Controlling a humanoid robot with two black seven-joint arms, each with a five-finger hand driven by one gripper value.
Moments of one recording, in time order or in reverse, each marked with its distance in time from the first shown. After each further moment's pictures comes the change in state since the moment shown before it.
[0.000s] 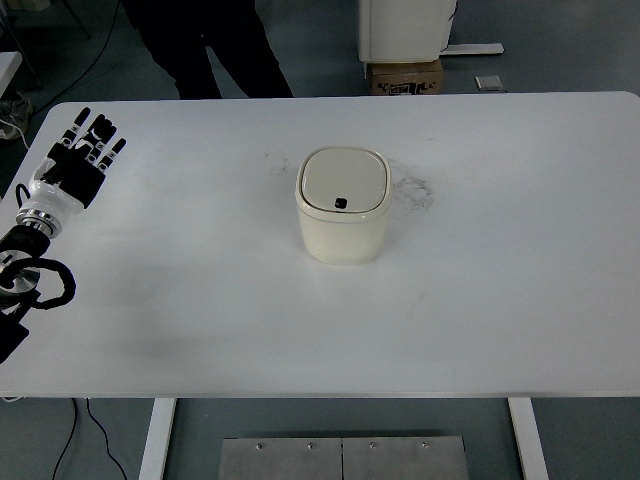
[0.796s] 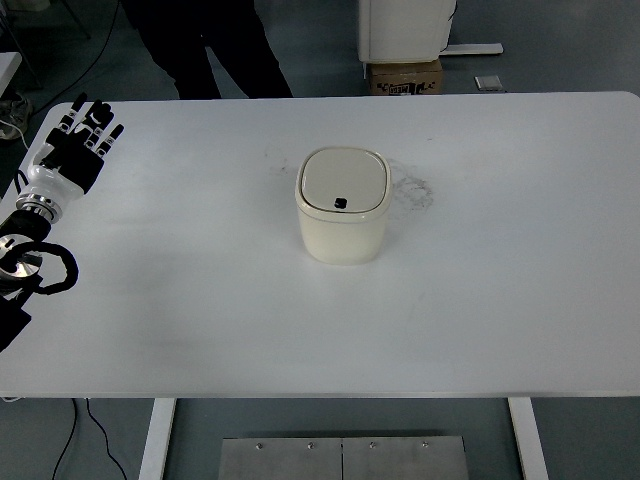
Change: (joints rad) left arm -0.041 -0.004 -0.002 0.000 -0.001 0.046 0.000; right arm 0.000 0.000 0.000 0.000 0.000 0.000 0.000
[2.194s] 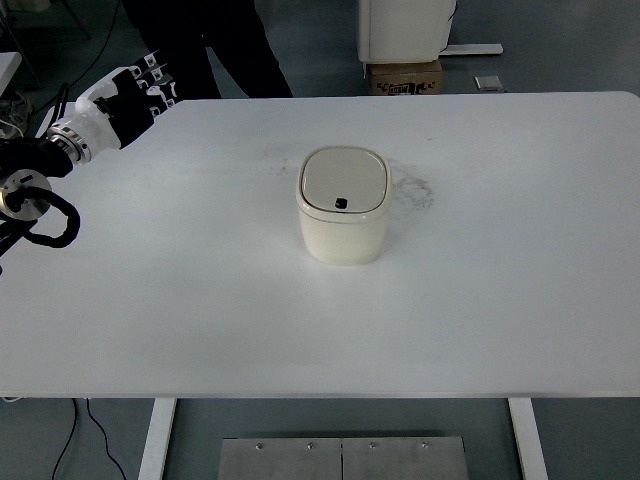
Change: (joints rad) left arm -0.318 0.178 0.538 -0.361 0.078 0.118 0.014; right arm 0.000 0.000 0.000 0.000 0.000 0.000 0.000
